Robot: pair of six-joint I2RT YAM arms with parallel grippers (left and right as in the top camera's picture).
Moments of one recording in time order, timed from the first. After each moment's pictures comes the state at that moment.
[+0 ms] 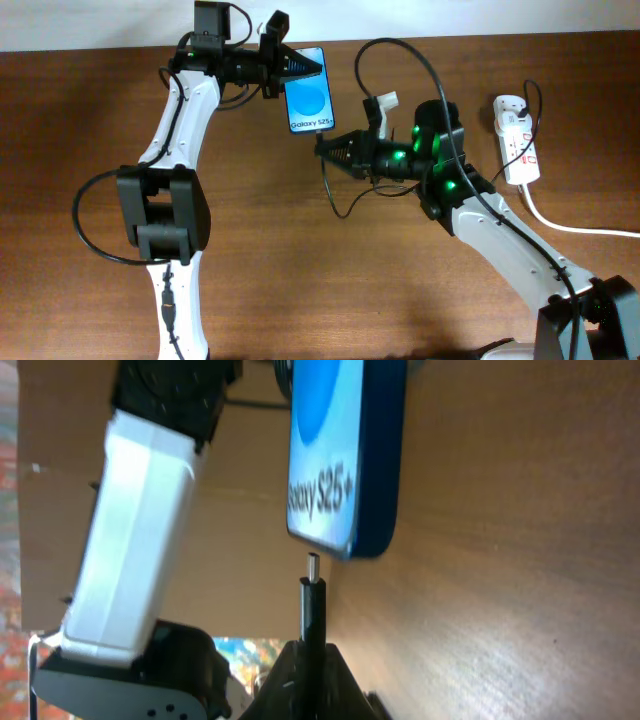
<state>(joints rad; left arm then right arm) -0.12 2.37 2.16 -0.58 1.51 -0.71 0.34 1.54 0.96 0.26 -0.94 1.12</state>
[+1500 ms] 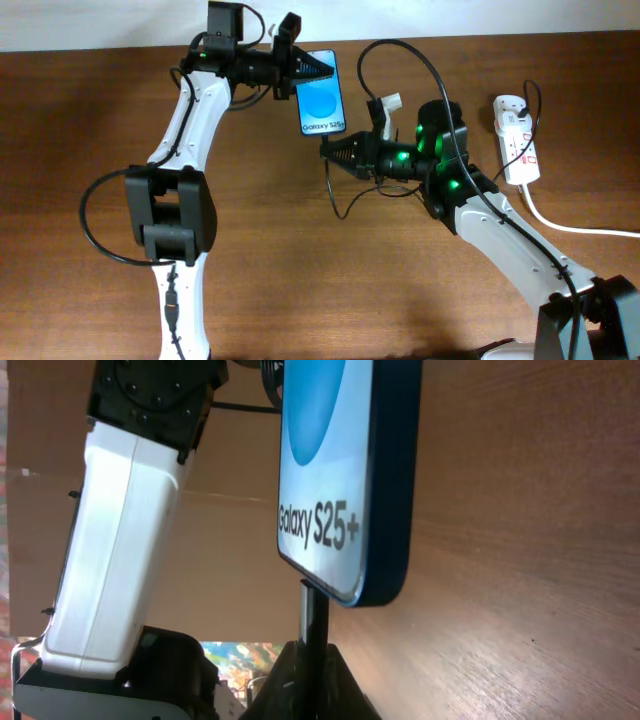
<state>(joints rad) -0.16 2.37 2.16 -0.57 1.47 -0.72 0.31 1.54 0.96 0.24 -0.94 1.09</state>
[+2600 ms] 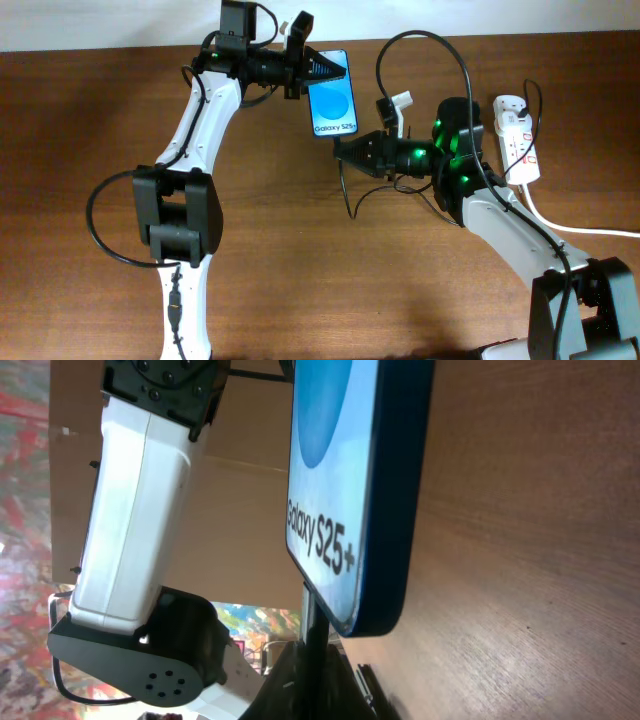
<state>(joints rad) -0.21 2.37 2.17 -0.56 1.43 -0.70 0.21 1.61 0.93 0.37 -1.15 1.07</state>
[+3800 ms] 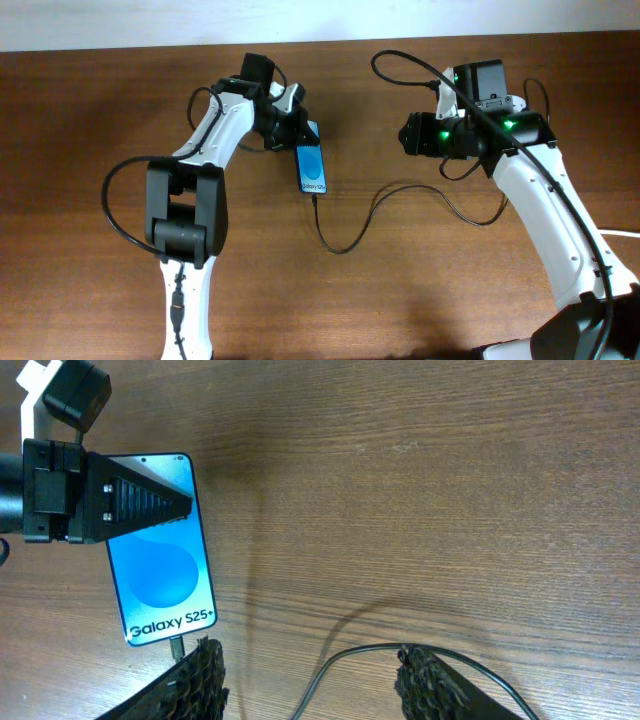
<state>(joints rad) -0.23 2.37 1.93 -0.88 0.68 -0.25 0.15 1.60 1.41 -0.83 -0.24 0.28</state>
